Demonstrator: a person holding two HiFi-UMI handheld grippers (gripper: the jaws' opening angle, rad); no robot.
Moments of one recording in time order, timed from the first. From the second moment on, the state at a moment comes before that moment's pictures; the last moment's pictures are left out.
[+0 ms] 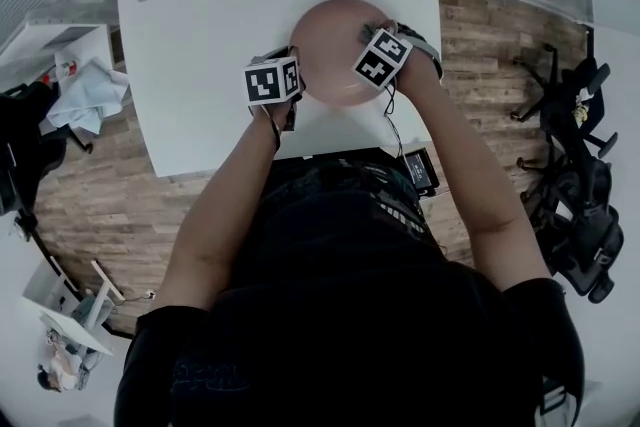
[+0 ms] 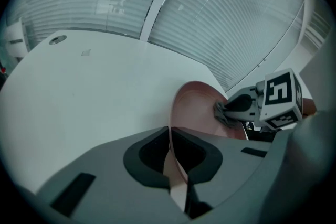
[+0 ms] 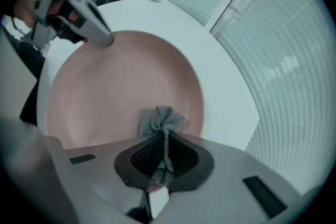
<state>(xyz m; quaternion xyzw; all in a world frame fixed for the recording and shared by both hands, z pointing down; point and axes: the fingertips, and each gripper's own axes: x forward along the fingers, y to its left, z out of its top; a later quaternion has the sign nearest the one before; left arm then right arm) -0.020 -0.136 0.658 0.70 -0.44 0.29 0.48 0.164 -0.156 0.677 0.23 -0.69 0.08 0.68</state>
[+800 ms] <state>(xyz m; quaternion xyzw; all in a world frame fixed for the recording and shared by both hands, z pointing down) -0.022 -0.139 0.659 0.69 -0.46 0.26 0.49 0.044 -0.043 0.667 0.02 -0.82 0.07 0.57</state>
